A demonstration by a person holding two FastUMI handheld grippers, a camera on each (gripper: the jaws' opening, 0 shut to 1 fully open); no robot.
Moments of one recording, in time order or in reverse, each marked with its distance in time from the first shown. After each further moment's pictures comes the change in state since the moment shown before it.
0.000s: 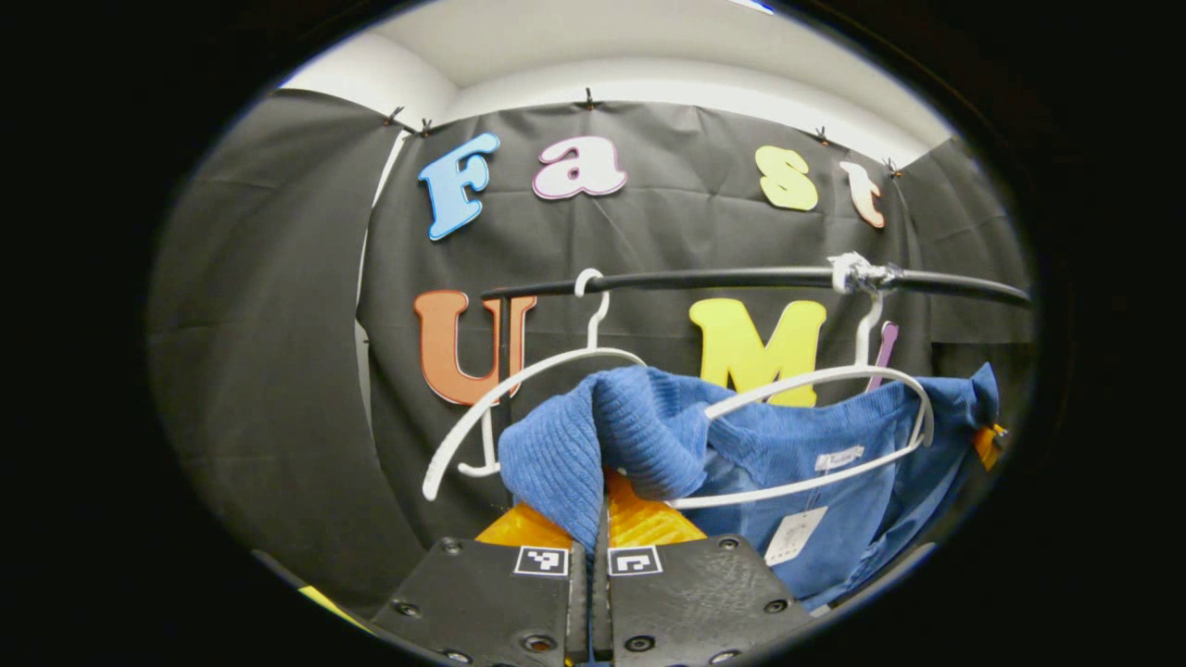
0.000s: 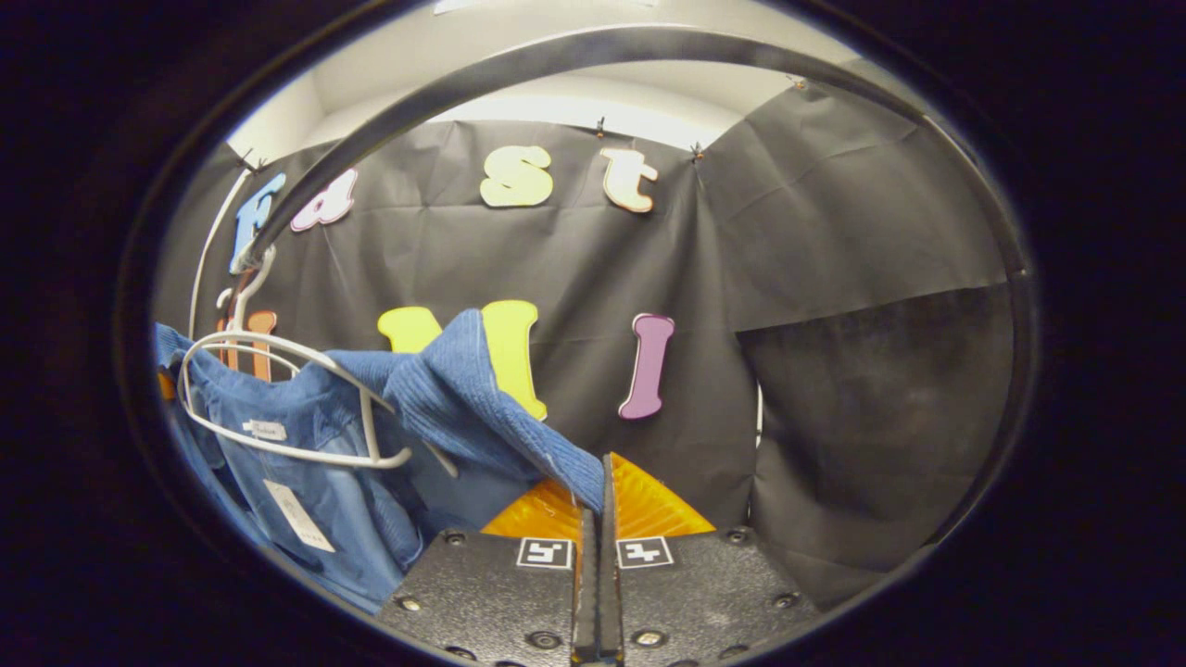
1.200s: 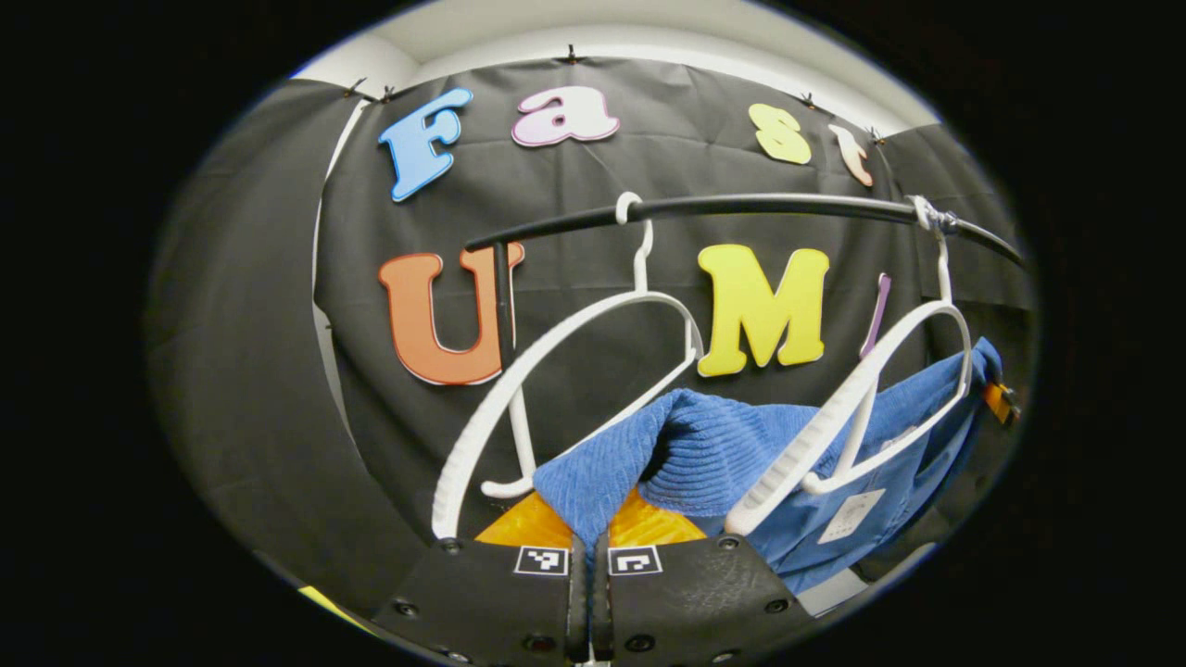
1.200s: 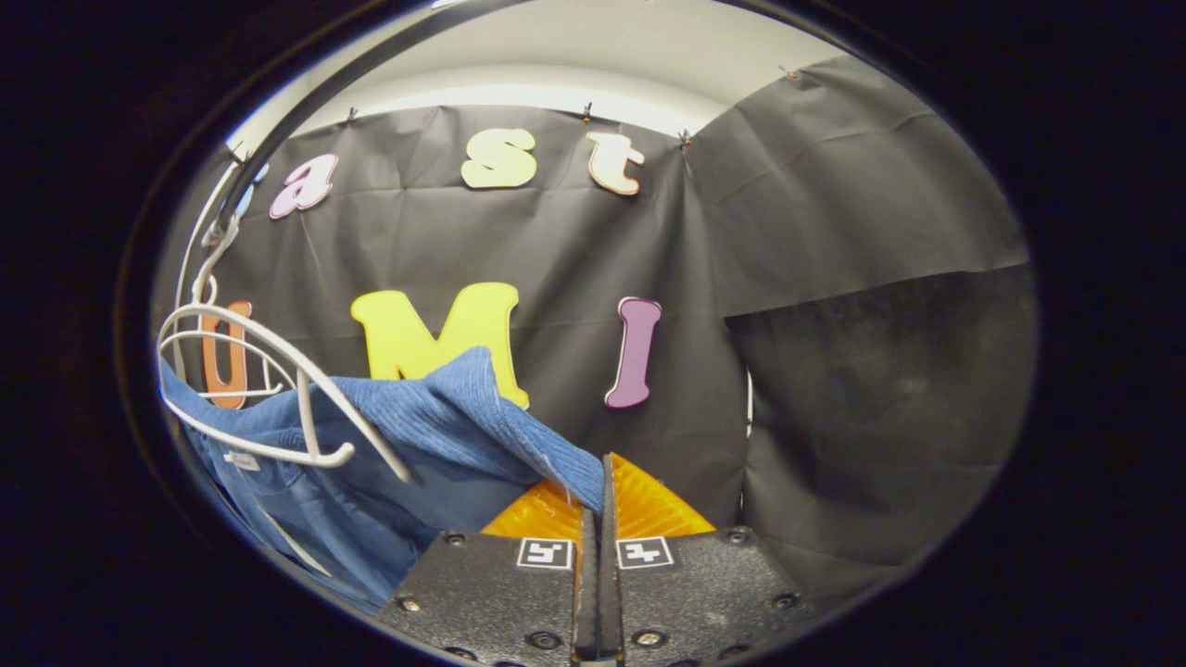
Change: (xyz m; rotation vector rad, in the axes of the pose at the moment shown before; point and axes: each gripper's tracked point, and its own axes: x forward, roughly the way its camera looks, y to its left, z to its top) left arm 0.056 0.049 -0.060 0.059 0.151 -0.120; right arm 0.043 -0.011 -0.037 -0.009 0.058 -0.051
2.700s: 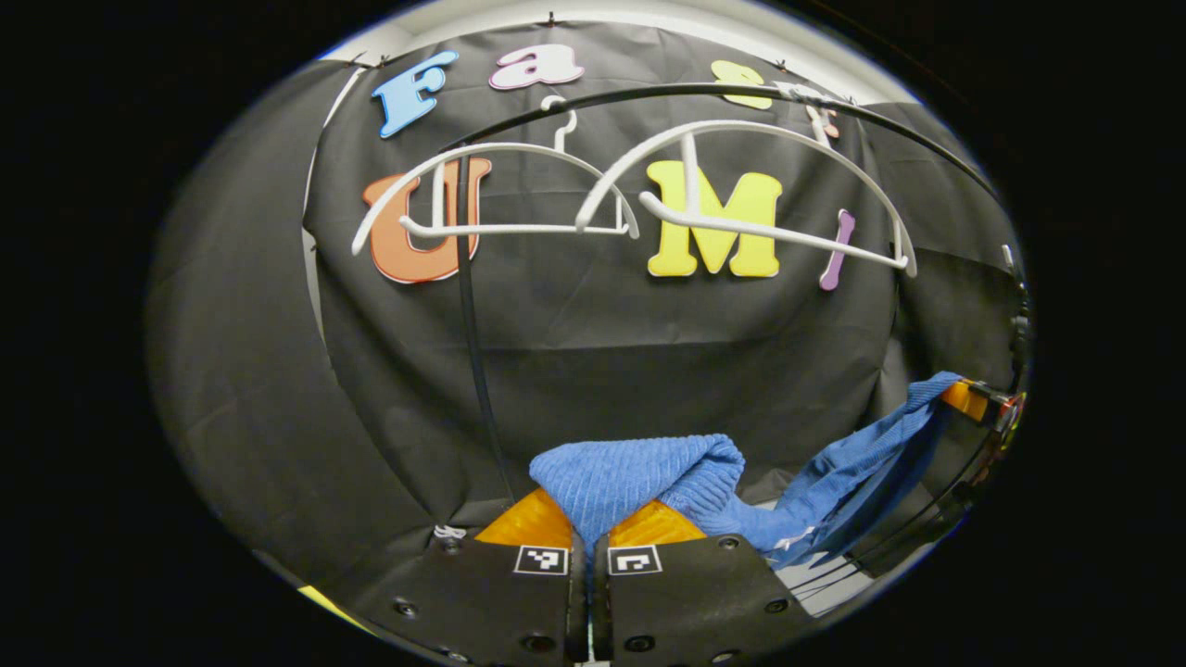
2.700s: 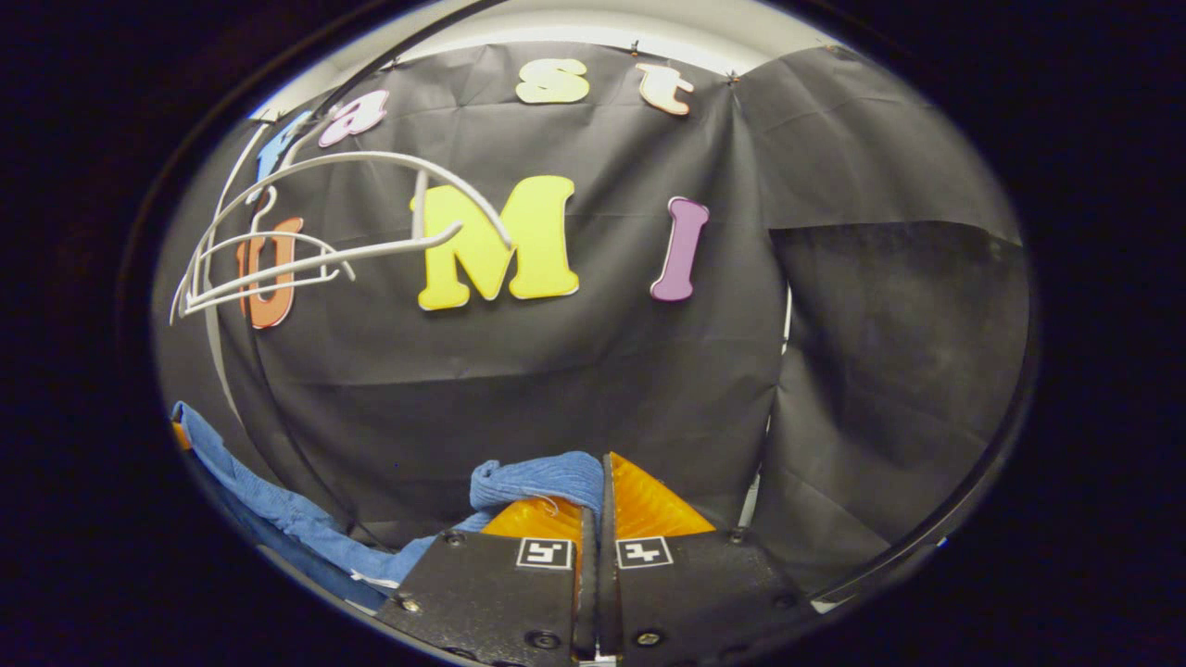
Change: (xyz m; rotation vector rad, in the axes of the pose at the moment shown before) left arm -0.071 -0.075 -0.136 -0.008 0.184 -0.051; right arm -0.081 0.028 -0.120 -0.069 0.304 0.149
